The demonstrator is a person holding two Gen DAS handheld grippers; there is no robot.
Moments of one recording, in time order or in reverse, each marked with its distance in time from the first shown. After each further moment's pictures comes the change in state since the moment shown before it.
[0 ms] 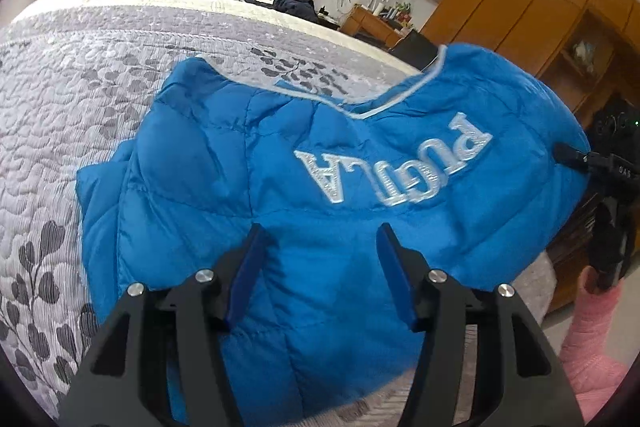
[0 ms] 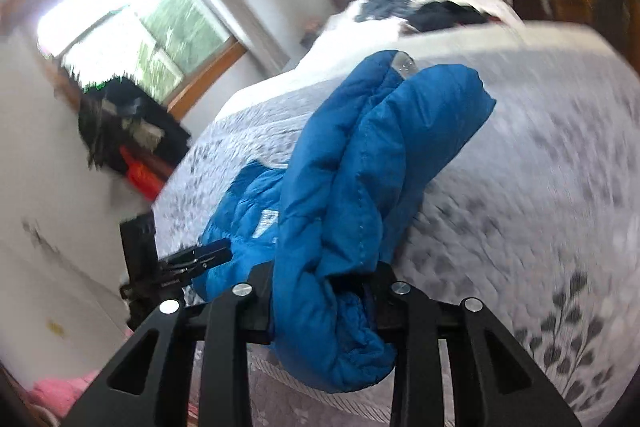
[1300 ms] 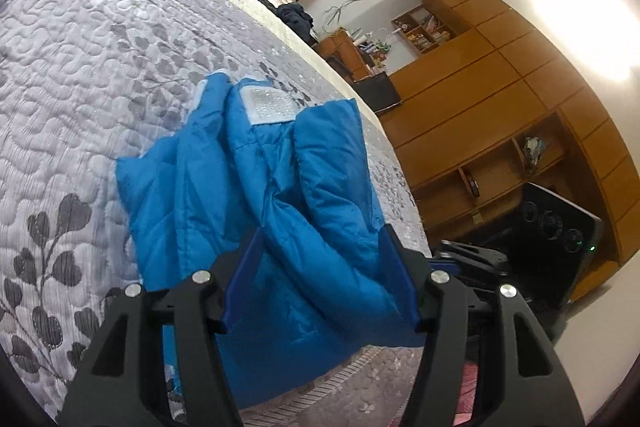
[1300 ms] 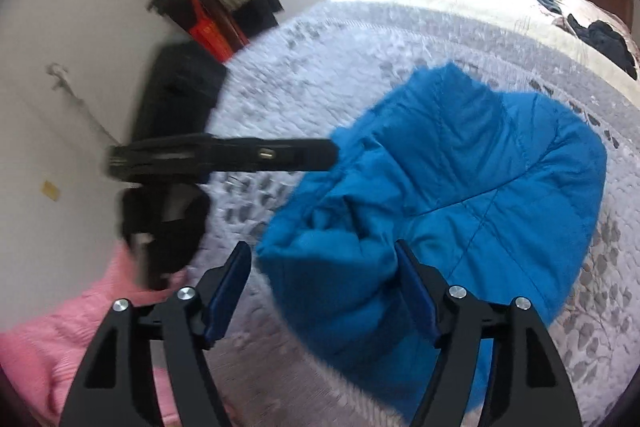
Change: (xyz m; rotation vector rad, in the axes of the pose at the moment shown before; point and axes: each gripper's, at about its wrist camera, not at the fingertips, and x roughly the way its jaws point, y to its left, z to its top) left arm -0.040 0.073 0.023 -0.289 -0.029 -0.297; right arm 0.134 0.167 -0.020 -0.377 0.320 0.178
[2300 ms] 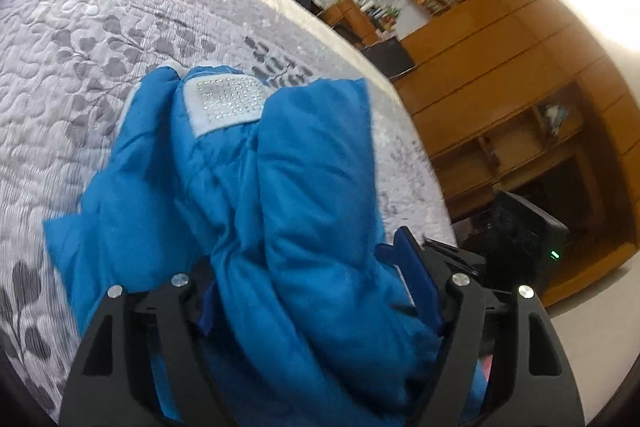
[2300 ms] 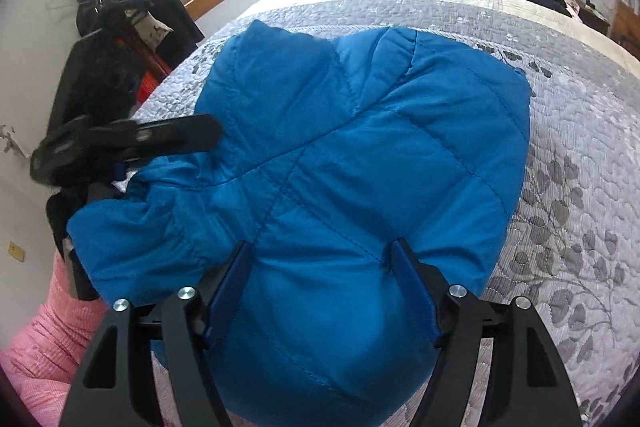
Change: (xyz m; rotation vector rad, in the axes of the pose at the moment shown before) left arm 0.089 -0.006 0.047 0.050 0.148 0.094; right arm 0.014 -0.091 -0.029 0.199 -0.055 -0.173
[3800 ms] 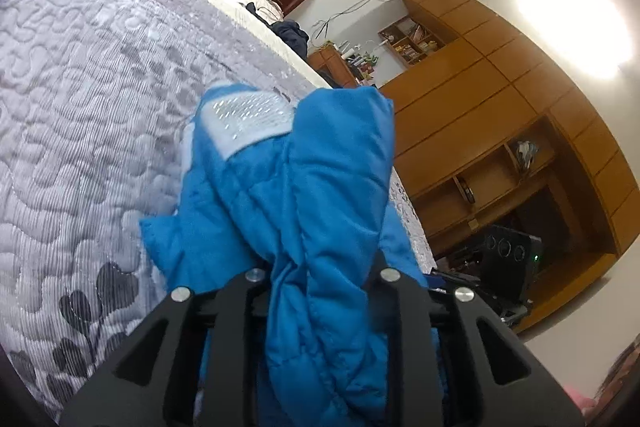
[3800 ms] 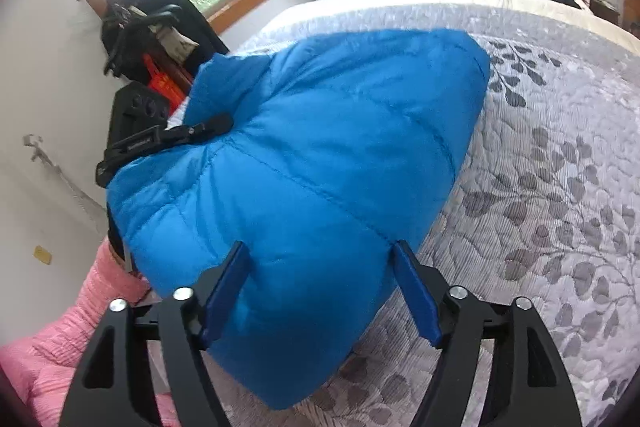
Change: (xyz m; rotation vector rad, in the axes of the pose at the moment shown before) left arm -0.062 0.072 -0.033 -0.001 -0.200 -0.125; right arm -0.014 0.005 -0.025 0.026 -0.039 0.107
